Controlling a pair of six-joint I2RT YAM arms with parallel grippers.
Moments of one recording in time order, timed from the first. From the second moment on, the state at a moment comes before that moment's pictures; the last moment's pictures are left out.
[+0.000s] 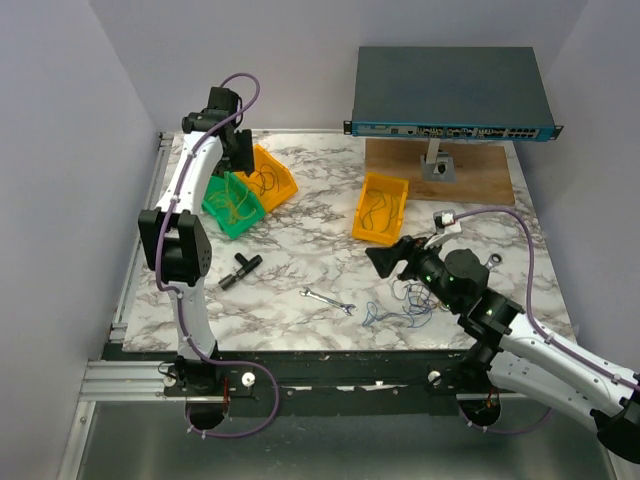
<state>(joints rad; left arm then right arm) -0.11 2.02 2.03 -1.06 -0.09 -0.20 0.81 0.73 0.50 0.09 0.23 0.56</state>
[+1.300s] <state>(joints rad) -0.83 1.24 0.66 0.16 0.14 -0.24 0.50 0.92 0.66 -0.61 0.37 0.86</state>
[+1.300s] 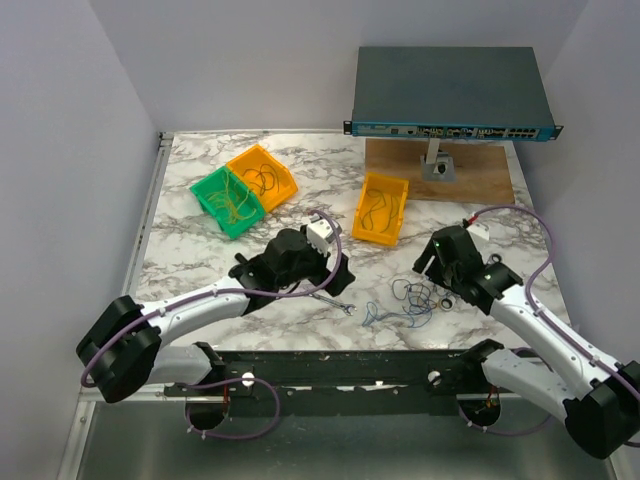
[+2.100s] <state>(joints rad) -0.83 1.16 0.53 0.44 0.30 -0.22 0.50 0.98 0.75 -0.51 -0.02 0.87</state>
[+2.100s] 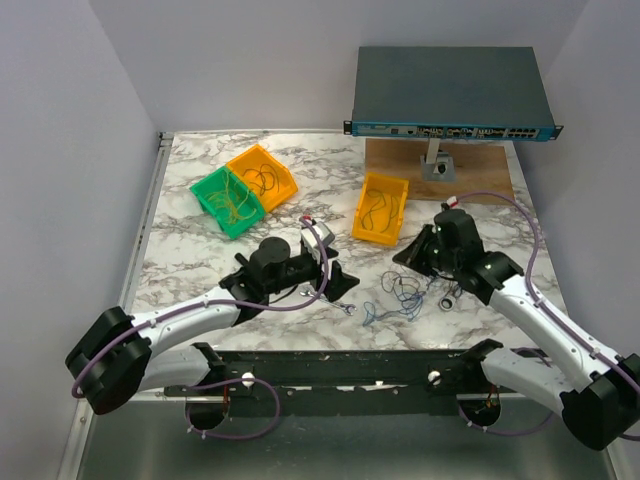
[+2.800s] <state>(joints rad) -0.83 1.25 0.48 0.70 0.43 -0.25 0.50 0.98 0.94 -0.34 -0.35 0.97</state>
